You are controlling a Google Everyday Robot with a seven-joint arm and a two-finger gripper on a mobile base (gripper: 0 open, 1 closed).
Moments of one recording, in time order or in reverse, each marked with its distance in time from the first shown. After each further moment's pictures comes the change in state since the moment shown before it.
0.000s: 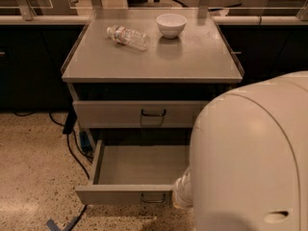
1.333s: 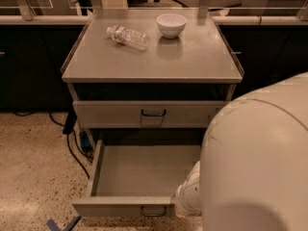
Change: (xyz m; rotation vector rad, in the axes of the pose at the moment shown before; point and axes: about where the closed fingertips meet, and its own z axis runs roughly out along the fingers) arm -0.002 0.034 -0.013 -0.056 0.017 0.031
